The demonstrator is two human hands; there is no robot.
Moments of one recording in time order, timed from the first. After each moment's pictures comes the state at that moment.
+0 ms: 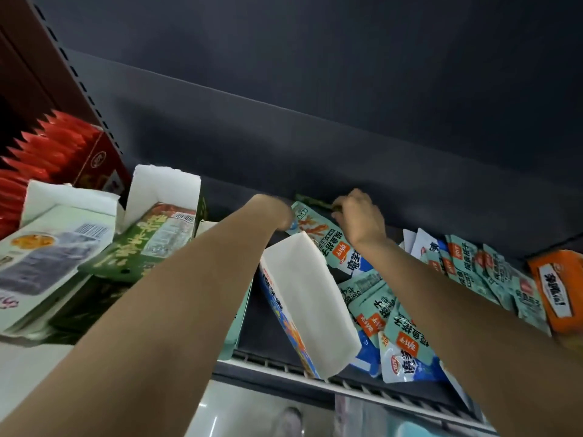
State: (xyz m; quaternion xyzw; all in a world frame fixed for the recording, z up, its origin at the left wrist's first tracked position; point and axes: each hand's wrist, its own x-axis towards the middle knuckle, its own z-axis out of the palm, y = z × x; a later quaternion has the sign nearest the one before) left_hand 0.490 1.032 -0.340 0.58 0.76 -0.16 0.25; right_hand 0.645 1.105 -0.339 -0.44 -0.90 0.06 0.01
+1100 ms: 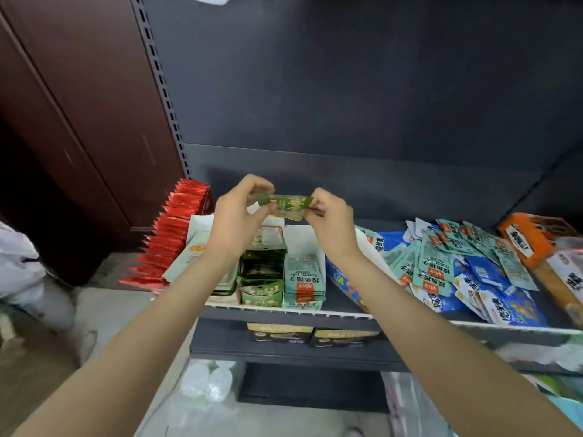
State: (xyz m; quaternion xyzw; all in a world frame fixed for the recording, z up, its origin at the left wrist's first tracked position) left_hand 0.451 0.769 -0.196 0.53 0.67 0.52 0.07; right_hand 0.585 0.863 -0.217 -0.36 -0.78 0.32 0.39
